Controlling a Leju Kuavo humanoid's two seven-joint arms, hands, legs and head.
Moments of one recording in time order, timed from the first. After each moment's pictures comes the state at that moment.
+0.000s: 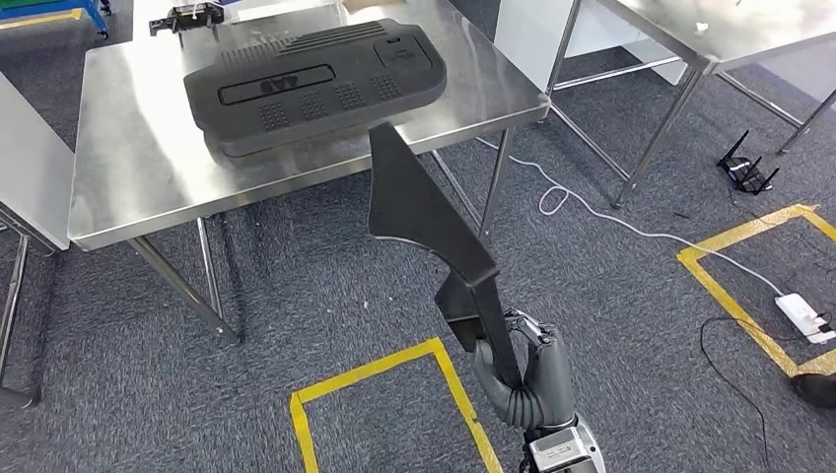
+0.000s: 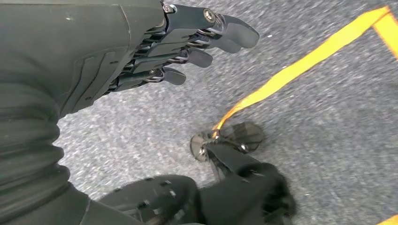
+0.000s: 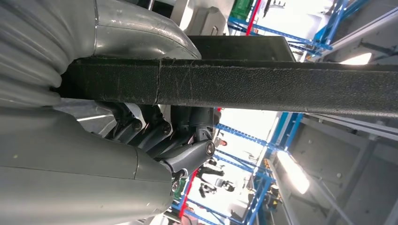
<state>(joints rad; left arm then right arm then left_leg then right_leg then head) -0.04 -0.08 0.82 -0.21 -0.95 0.08 -0.44 0.20 0.00 0.41 -1.81 0.26 -0.30 -0.53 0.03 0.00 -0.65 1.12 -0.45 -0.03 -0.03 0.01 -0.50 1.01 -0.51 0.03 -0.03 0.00</state>
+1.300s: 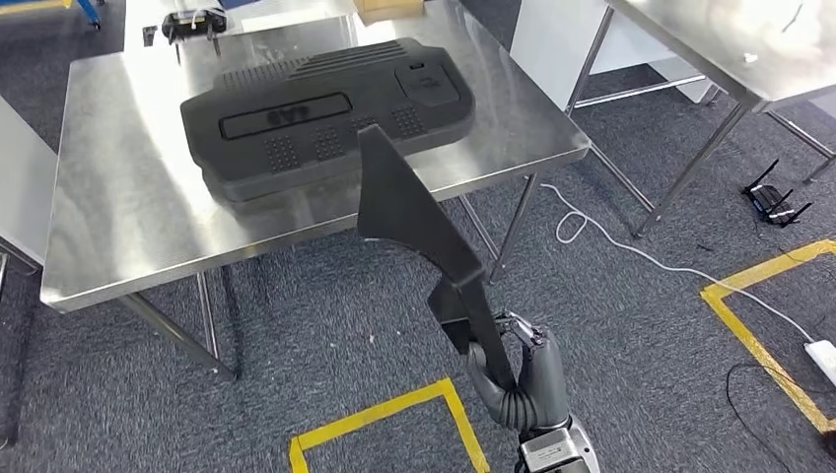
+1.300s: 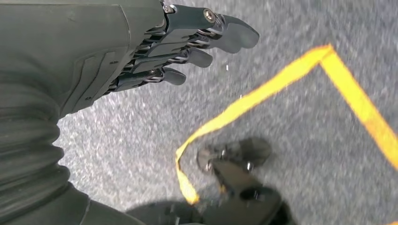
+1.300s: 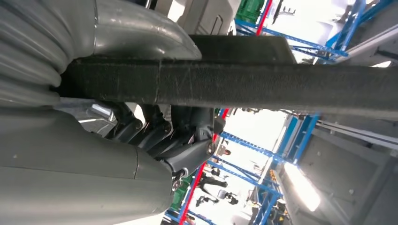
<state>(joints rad) -0.04 -0.08 0.82 -0.21 -0.96 0.07 -0.44 0.20 0.02 0.40 -1.80 0.27 -0.29 -0.53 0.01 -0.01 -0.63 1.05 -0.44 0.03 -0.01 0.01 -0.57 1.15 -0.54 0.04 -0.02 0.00</state>
